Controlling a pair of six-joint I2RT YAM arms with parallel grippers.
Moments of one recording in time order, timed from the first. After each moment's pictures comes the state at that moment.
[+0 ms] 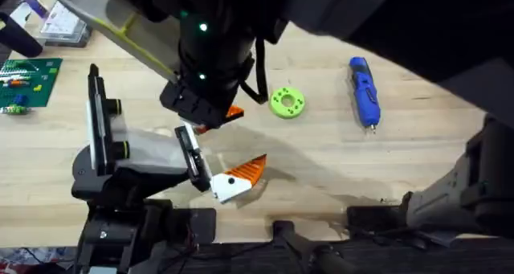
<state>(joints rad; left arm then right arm) -0.05 0.00 0.01 -0.11 1.10 -0.05 1.10 1.92 2.13 -1.45 -0.03 -0.08</state>
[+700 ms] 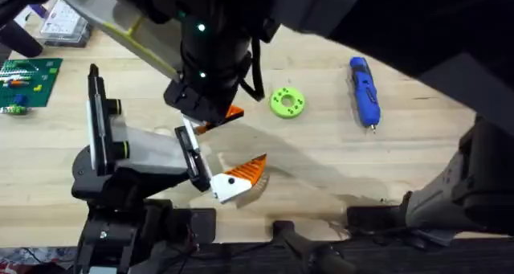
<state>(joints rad) -0.05 0.00 0.01 -0.11 1.10 -0.05 1.08 1.94 2.13 -1.46 -0.04 -0.09</state>
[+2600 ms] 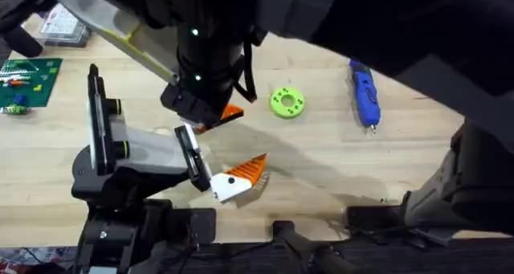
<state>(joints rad) -0.05 0.00 0.01 -0.11 1.10 -0.05 1.08 1.97 2.13 -1.44 -0.06 -0.09</state>
